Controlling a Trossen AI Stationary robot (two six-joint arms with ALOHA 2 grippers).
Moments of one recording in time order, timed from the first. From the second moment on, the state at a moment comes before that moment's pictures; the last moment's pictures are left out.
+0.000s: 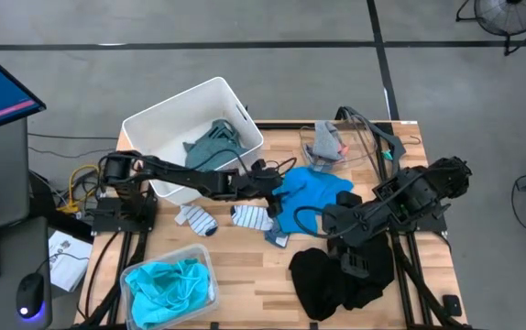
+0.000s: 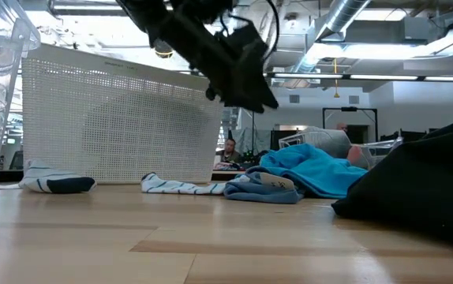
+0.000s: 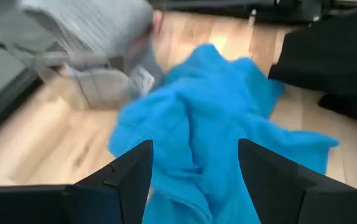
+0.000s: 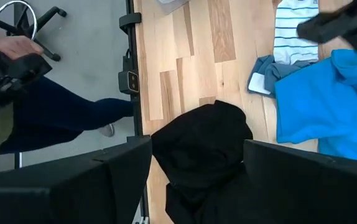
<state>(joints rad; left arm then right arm) 0.00 1.82 1.16 0.09 -0.34 -0.13 0.53 1.71 2.22 -1.57 0.05 0.65</state>
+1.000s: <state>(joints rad) 0.01 2.03 1.16 0.11 -0.34 -0.41 0.54 1.71 2.22 -1.56 0.05 0.57</state>
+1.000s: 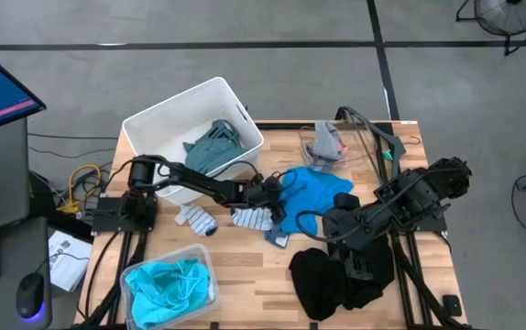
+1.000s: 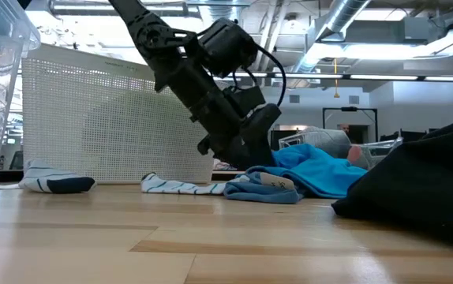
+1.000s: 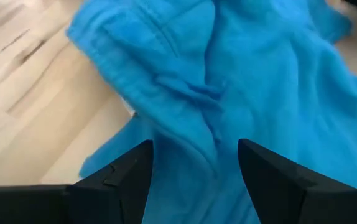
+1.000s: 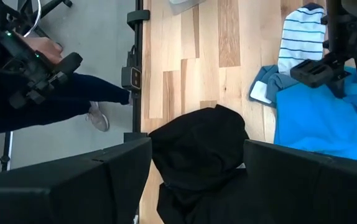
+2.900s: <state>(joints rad) -0.56 0.84 1.16 -0.45 0.12 -0.74 0.49 1.71 2.22 -1.39 0.16 0.53</state>
